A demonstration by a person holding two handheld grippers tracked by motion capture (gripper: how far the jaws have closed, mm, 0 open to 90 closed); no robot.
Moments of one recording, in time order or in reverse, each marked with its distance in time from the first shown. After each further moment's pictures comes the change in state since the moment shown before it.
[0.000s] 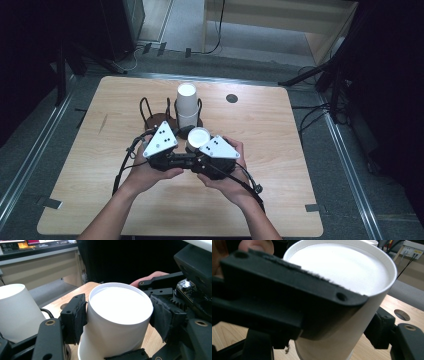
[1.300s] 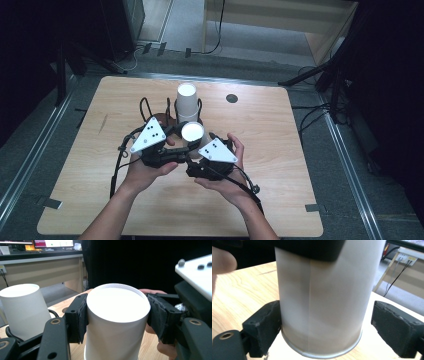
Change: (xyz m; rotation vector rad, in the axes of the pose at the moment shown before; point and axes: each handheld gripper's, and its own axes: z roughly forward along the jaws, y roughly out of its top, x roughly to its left) left arm 0.013 -0.002 -0.011 -0.080 0.014 -0.108; right arm 0.002 -0.014 0.010 -0.051 -0.029 -0.024
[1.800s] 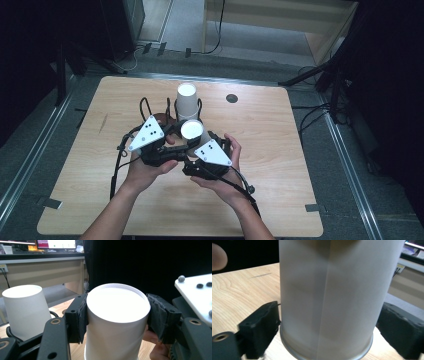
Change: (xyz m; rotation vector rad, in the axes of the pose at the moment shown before) left arm 0.002 0.002 -0.001 -0.026 0.000 -0.038; right arm 0.008 -0.004 0.010 -0.043 -0.063 -0.029
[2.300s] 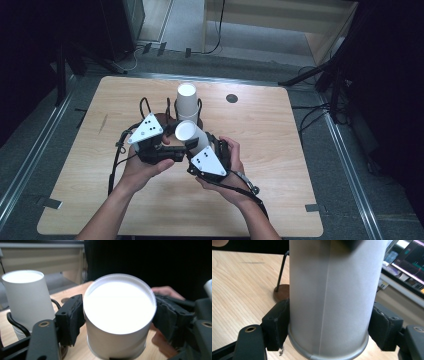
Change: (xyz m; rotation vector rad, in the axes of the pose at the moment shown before) left arm 0.007 0.001 0.003 0.118 -0.010 -0.054; right arm 0.004 -0.001 -0.008 -0.010 -0.061 -0.237
